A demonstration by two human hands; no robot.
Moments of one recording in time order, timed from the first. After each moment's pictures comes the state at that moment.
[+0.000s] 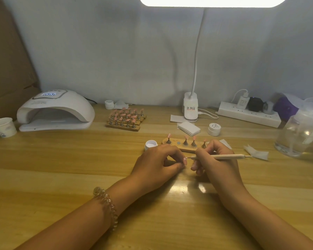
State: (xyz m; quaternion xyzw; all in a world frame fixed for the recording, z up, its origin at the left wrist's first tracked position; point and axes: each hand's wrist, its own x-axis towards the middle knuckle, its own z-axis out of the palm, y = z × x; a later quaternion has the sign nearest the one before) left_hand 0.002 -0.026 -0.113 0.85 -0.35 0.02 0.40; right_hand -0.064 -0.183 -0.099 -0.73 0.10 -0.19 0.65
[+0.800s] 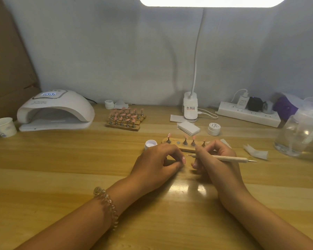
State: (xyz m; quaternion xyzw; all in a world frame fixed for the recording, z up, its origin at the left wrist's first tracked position) left_hand 0.001 -0.026 -0.113 0.85 -0.36 0.05 0.39; right_hand -0.068 -0.182 -0.097 -0.70 0.10 -0.19 0.68
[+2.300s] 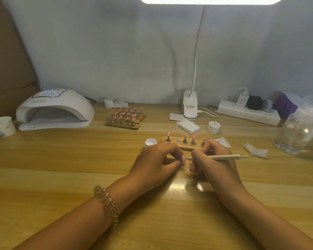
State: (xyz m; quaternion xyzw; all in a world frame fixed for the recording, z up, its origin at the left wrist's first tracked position) left_hand 0.004 -0.026 -0.116 0.85 -0.35 0.05 0.38; right_hand -0.063 -0.181 -0.101 -0.75 0.11 -0.18 0.63
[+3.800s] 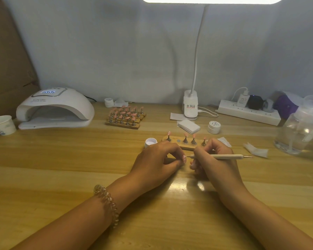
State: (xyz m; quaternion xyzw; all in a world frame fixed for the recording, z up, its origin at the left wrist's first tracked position) left_hand 0.002 -0.026 -0.115 0.85 -0.36 0.05 0.38; right_hand -0.065 -0.182 -0.101 -0.73 0.11 -0.18 0.65
